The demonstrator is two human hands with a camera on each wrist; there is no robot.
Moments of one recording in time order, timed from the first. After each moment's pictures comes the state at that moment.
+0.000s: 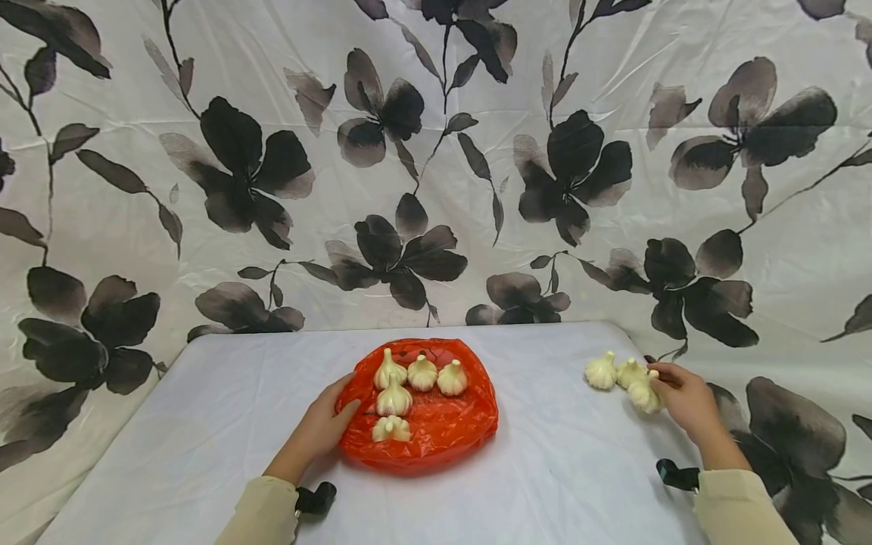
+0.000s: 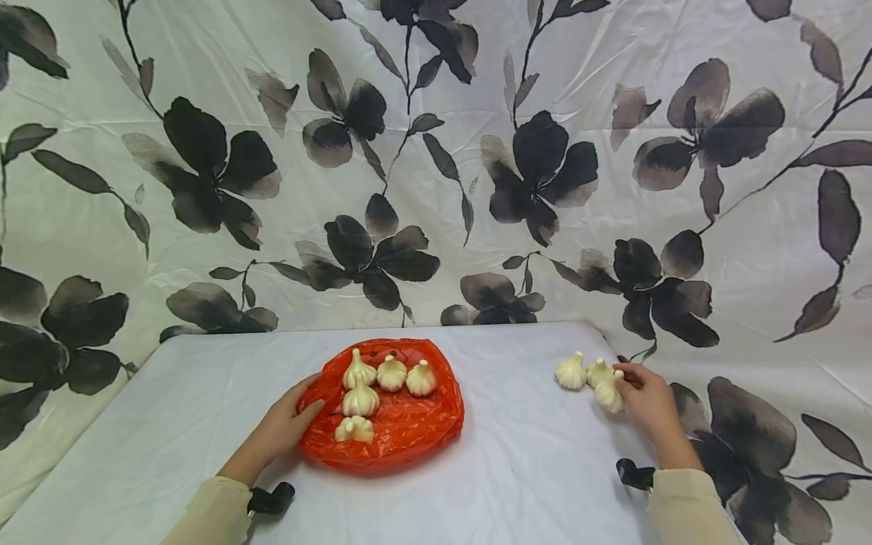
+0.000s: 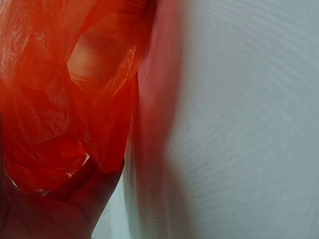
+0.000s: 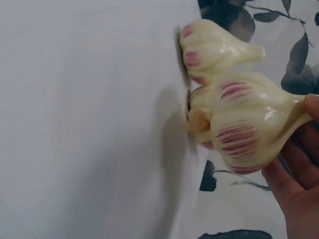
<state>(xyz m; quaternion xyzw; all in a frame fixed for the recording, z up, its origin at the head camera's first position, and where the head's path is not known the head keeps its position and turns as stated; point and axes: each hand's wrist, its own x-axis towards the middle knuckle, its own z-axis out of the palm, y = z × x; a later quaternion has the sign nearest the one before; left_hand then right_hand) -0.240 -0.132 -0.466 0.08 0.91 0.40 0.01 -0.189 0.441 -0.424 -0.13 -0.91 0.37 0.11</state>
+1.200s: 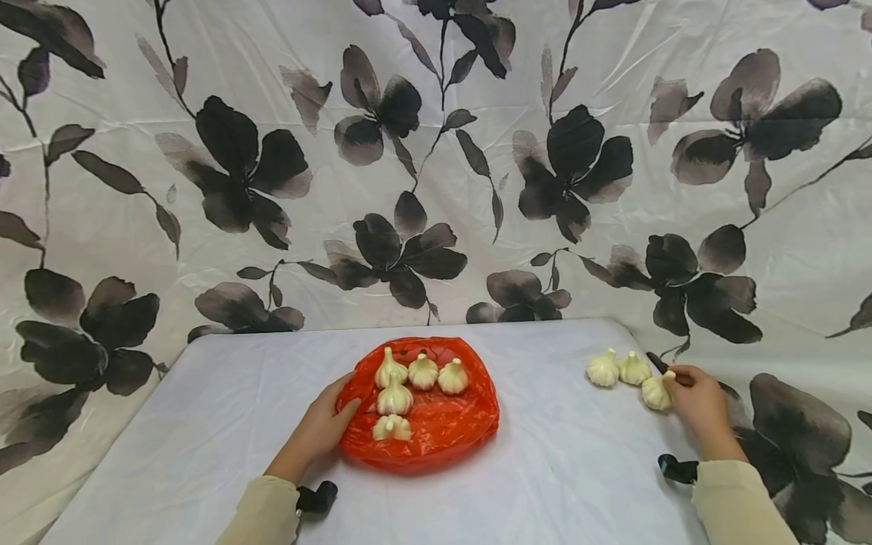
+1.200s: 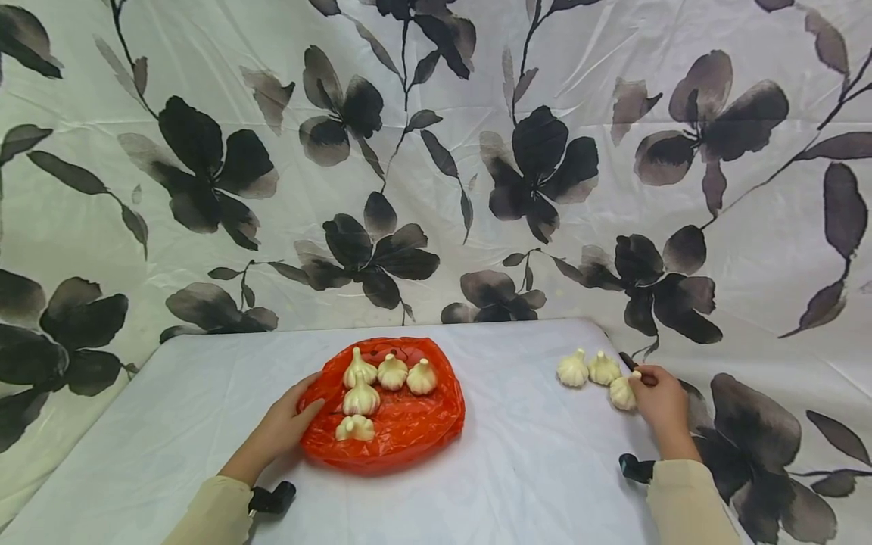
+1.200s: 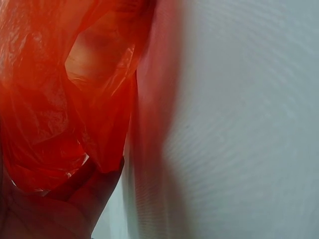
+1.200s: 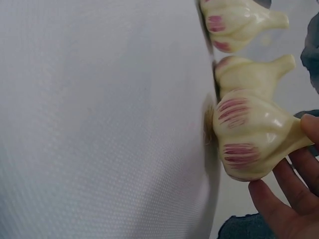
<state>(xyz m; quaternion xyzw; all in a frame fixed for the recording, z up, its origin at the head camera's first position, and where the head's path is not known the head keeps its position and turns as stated) -0.240 -0.130 -0.466 0.06 0.92 0.39 0.03 -0.199 0.460 -0.439 -0.24 -0.89 0.35 0.14</state>
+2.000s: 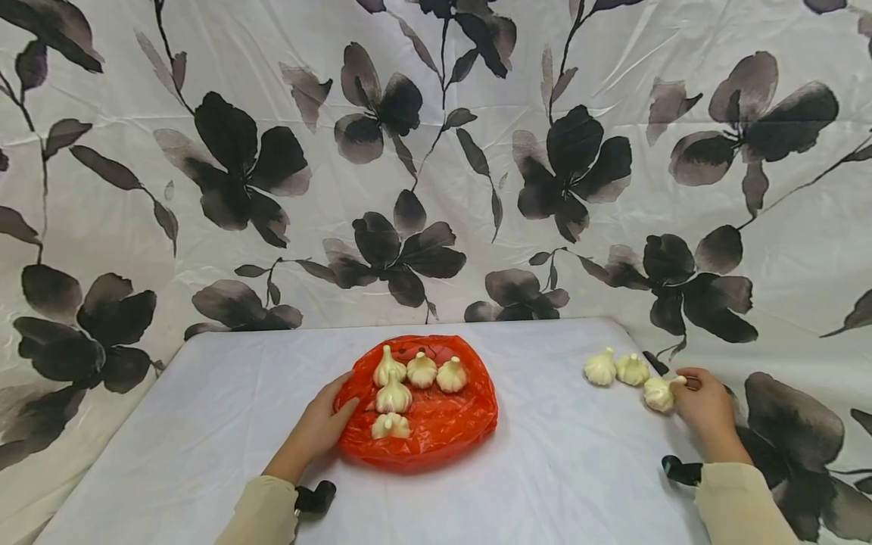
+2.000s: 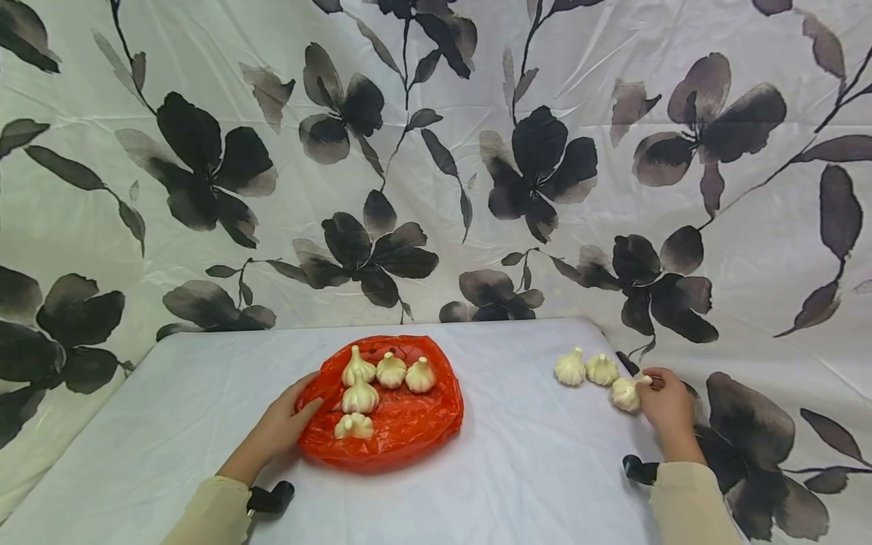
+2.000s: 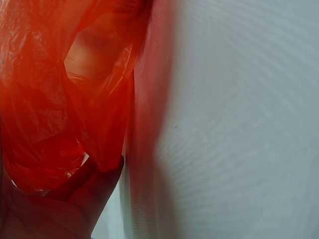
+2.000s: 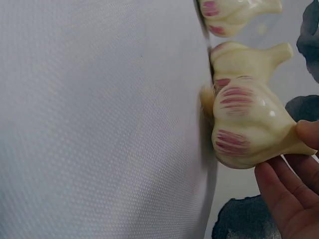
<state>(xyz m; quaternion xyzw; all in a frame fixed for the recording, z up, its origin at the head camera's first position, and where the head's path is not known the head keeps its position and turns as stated) -0.239 -0.131 -0.466 0.06 0.92 0.40 0.03 -0.196 0.476 -0.447 -0.26 -0.89 0.36 0.14</state>
